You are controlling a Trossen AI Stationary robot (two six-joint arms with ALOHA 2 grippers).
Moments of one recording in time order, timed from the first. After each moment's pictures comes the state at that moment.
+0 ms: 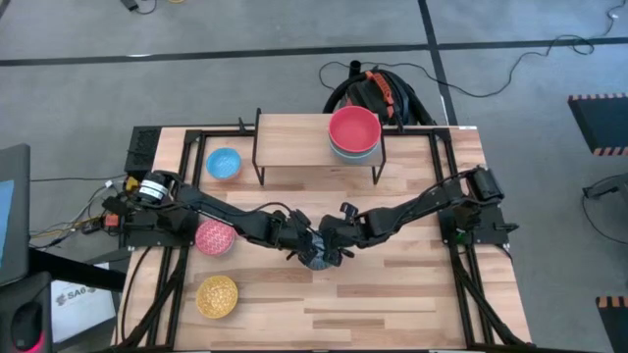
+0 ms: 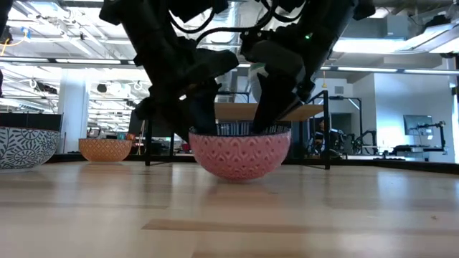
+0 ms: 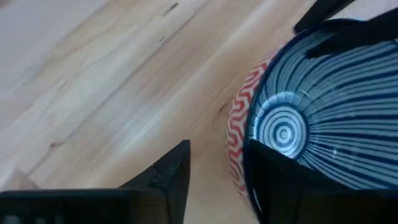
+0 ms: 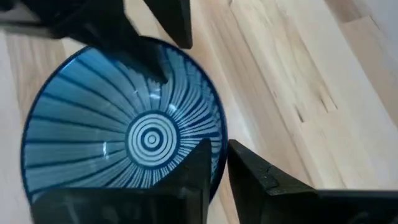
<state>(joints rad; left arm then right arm) -0.22 1.82 1.13 -0.39 -0.35 -0.92 0.23 1.82 1.19 -0.40 0.34 0.49</state>
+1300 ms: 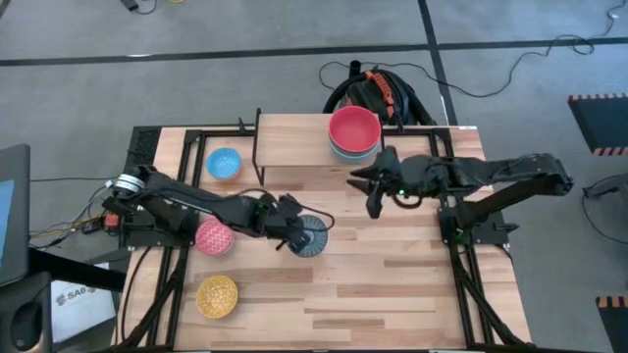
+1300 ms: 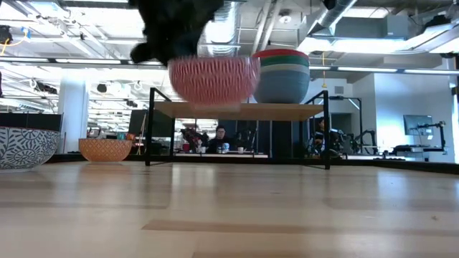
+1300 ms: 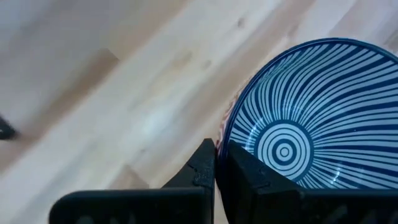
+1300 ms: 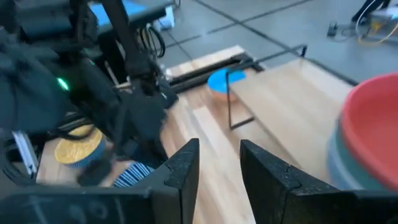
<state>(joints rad) -0.22 1.63 1.28 -0.69 -0.46 -0.84 0.11 1.16 1.19 -0.40 0.39 0.34</state>
